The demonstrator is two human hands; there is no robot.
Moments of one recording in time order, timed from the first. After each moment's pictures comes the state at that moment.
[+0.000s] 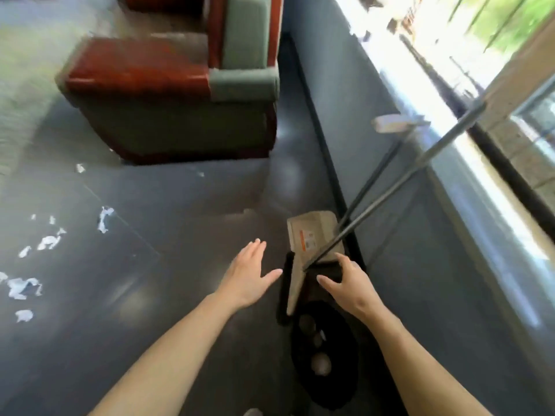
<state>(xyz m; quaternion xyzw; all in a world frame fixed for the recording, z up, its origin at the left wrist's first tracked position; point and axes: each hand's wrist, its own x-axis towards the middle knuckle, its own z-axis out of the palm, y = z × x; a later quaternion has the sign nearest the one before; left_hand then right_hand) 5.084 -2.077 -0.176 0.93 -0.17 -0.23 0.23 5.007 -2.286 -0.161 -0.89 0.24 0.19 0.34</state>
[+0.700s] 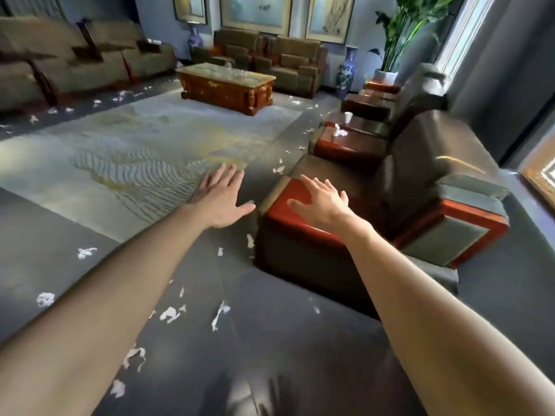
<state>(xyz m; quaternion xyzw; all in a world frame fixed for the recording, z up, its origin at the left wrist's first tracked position) 5.495 -1.583 0.154 1.00 0.02 0.02 0.02 5.549 -1.803 0.153 -0.96 -0.18 0.01 0.20</state>
